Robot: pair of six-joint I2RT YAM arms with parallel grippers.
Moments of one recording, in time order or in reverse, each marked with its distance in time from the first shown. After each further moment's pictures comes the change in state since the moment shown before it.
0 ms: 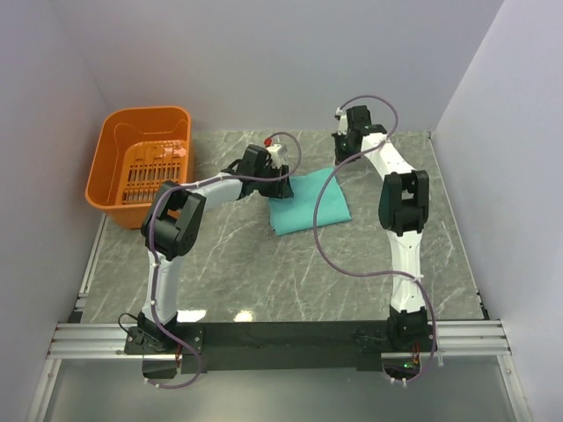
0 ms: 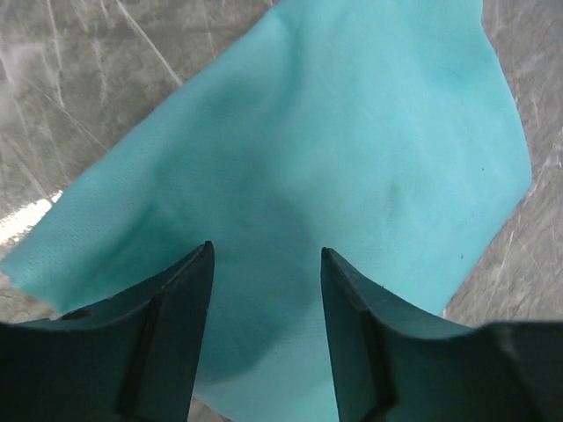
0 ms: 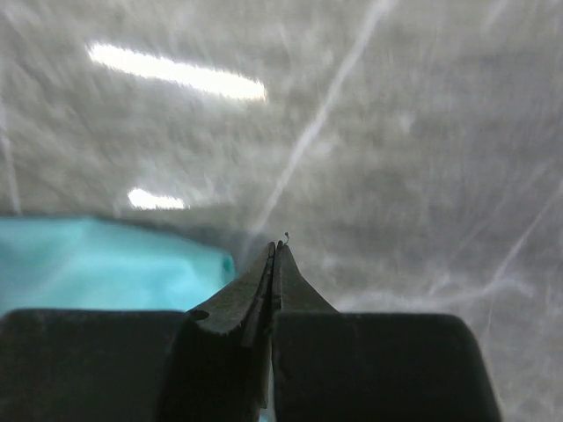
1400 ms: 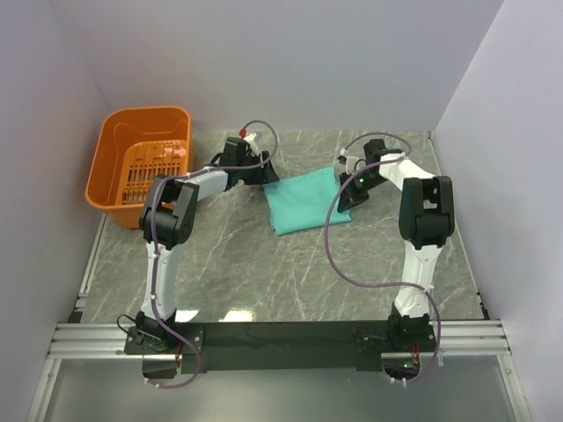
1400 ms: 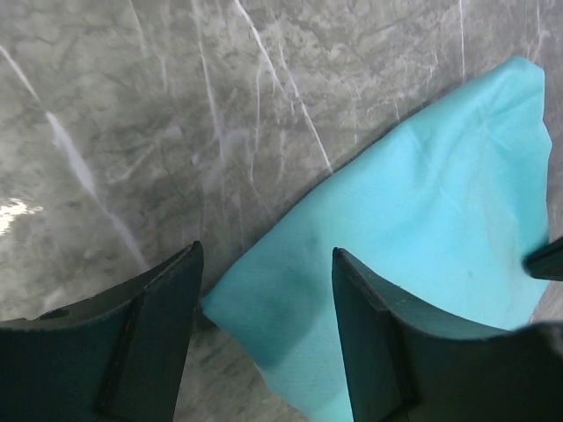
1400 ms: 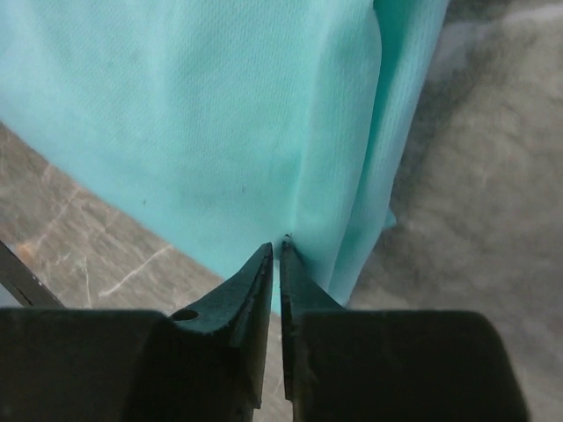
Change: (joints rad) left arm 0.141 0.098 0.060 0.102 0.030 -0.105; right arm -0.082 -0.273 -0.570 -0.130 -0.446 -0.255
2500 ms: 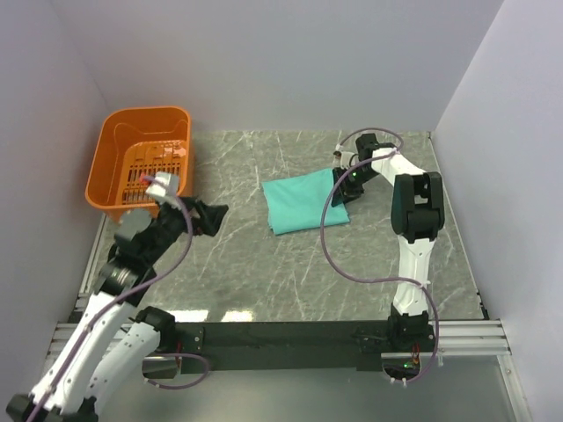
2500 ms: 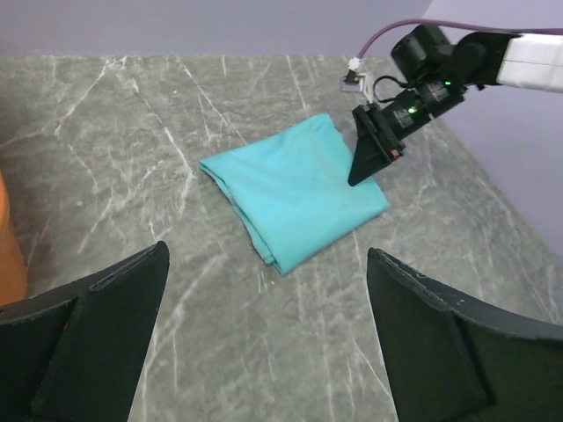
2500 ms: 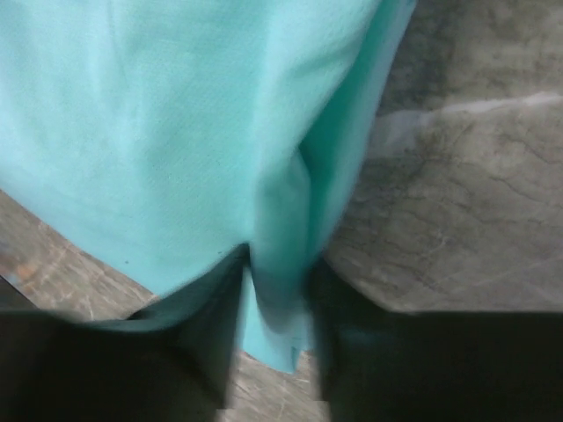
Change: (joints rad) left arm 0.001 -1.564 -0.823 -0.203 -0.212 0.092; right arm 0.029 0.088 0.142 -0.033 0.067 0.079
